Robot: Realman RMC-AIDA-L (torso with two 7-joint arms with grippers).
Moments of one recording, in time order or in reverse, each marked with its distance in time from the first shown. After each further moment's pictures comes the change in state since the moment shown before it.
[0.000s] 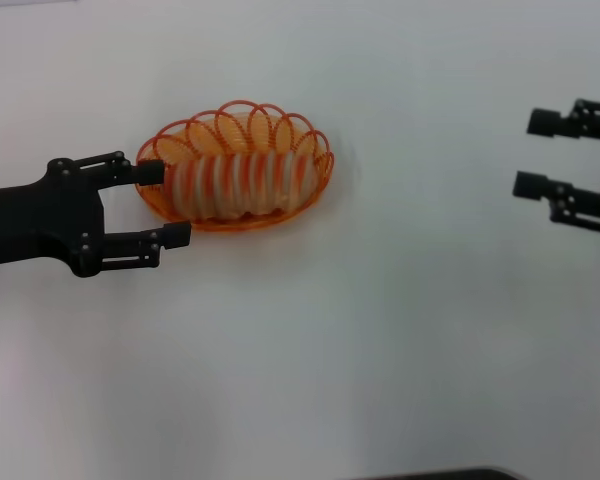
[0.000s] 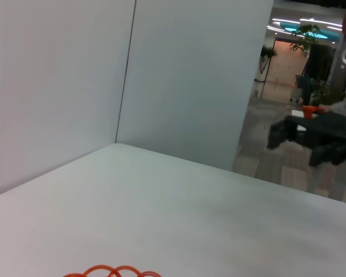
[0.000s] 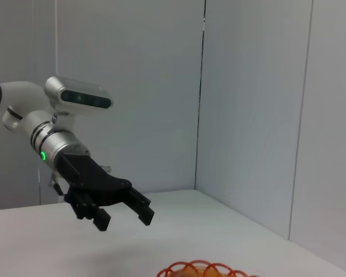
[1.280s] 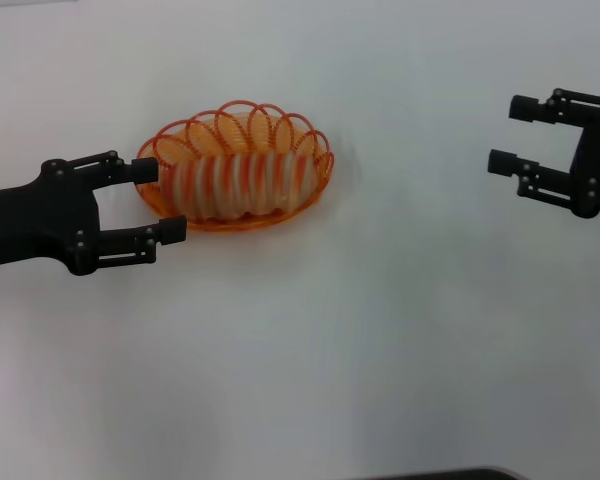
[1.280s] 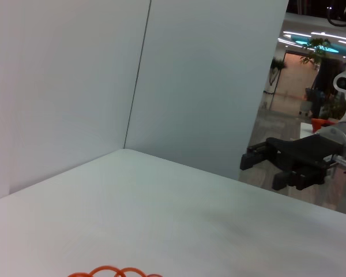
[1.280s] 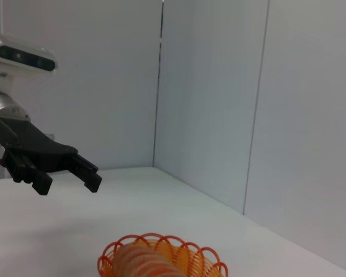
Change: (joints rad) left arm 0.010 -0.003 -0.023 -0.012 -0.009 -0.001 -0.013; right arm 0.086 0.036 0.144 0.097 -0.140 0.124 -0.120
